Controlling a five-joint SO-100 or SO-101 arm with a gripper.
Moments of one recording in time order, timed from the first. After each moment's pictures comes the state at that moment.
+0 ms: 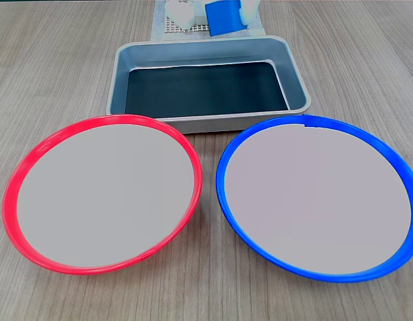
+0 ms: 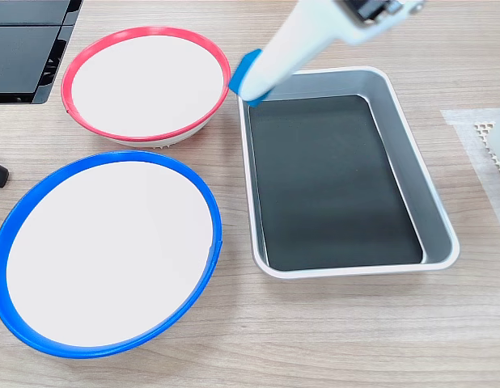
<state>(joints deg) -4.5 115.2 109.0 54.9 -43.0</state>
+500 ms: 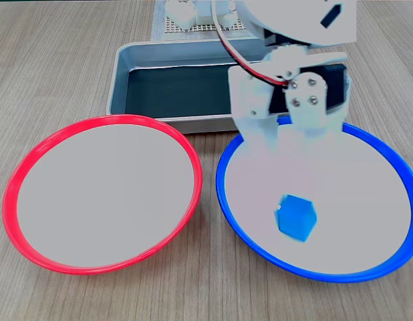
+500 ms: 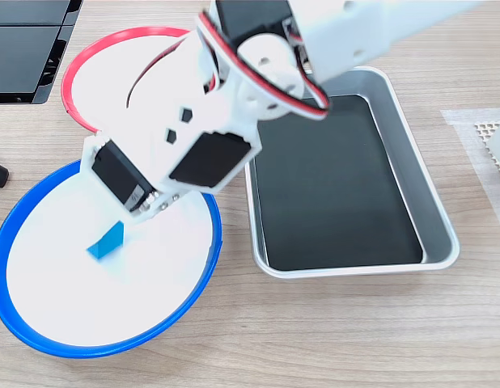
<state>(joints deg) -9.6 62.2 80.5 35.3 -39.6</state>
